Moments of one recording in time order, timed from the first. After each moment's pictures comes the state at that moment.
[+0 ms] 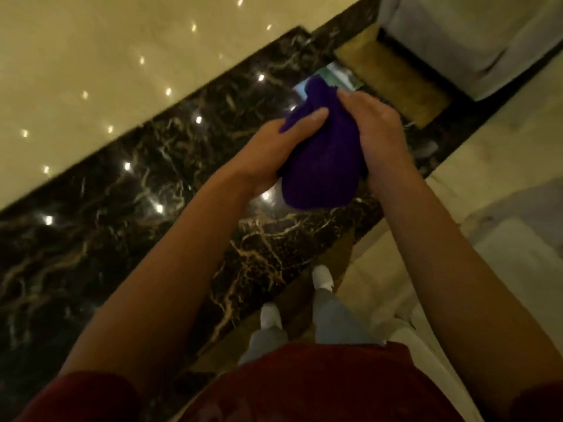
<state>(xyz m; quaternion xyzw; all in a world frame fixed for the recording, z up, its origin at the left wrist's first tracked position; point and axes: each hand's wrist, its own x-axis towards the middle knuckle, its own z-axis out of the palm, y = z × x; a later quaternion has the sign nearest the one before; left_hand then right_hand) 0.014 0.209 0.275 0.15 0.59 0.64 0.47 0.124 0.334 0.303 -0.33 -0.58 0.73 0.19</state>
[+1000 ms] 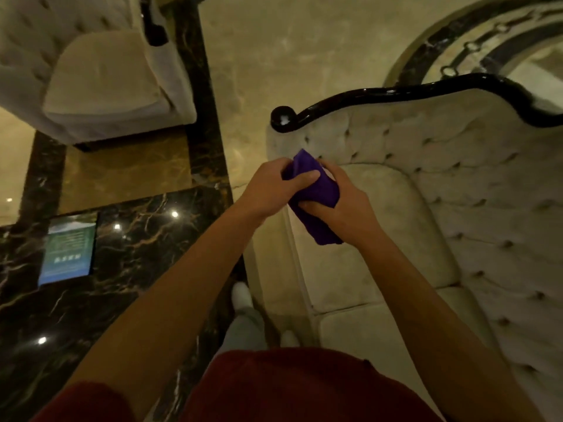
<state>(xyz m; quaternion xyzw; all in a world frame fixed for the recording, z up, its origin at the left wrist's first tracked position) 0.415 0.621 0.291 0.64 0.52 0.23 0.52 0.578 0.550 0.267 -0.66 -0.56 0.37 0.34</state>
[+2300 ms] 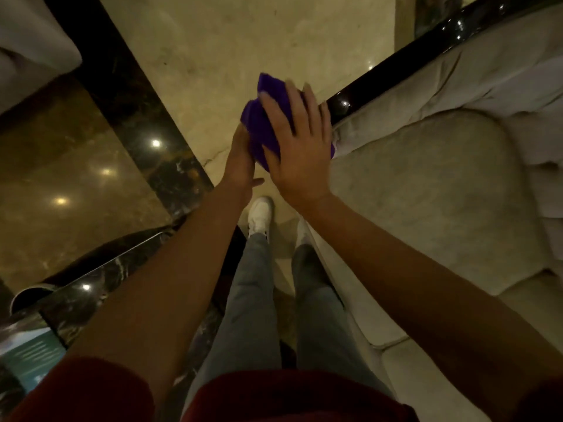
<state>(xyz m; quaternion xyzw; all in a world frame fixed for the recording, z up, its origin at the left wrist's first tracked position) 0.464 1.103 -0.077 0.27 0.65 0.09 0.71 0.563 1.042 -0.048 -0.78 -0.57 0.08 0.22</state>
